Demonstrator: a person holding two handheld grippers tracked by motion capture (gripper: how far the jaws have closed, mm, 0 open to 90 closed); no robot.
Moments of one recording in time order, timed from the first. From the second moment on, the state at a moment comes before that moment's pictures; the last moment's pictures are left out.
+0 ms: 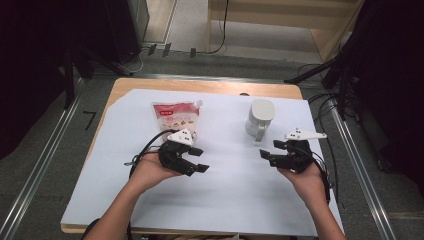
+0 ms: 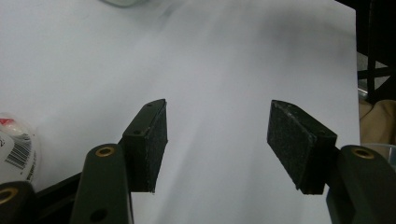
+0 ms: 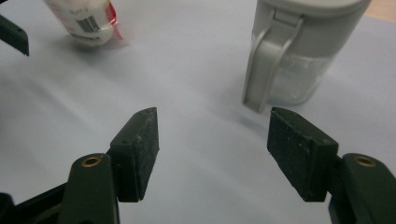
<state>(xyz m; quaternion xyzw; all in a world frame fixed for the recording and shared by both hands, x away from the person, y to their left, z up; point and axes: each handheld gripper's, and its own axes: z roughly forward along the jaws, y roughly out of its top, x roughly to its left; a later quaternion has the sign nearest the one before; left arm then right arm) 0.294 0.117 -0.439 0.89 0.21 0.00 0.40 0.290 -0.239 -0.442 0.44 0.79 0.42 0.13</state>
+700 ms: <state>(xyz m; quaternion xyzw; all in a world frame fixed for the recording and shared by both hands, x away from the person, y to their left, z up) 0.295 0.119 -0.441 0.89 0.21 0.00 0.40 0.357 -0.237 -0.412 0.52 0.73 0.41 0.16</state>
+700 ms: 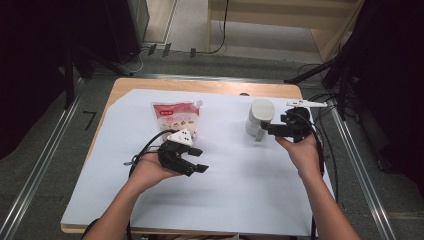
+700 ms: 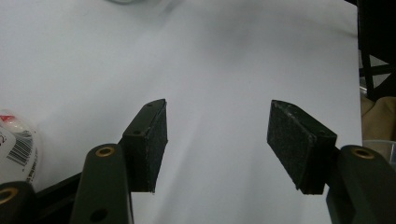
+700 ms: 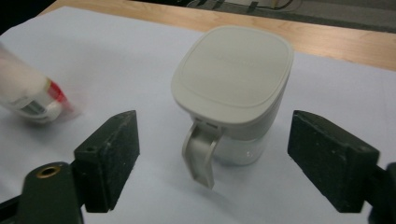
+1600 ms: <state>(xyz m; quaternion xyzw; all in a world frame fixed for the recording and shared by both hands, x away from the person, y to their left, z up) 0.295 0.117 -0.443 0.89 0.21 -0.01 0.40 0.386 -0.188 -0.449 0.57 0.68 0.38 0.25</state>
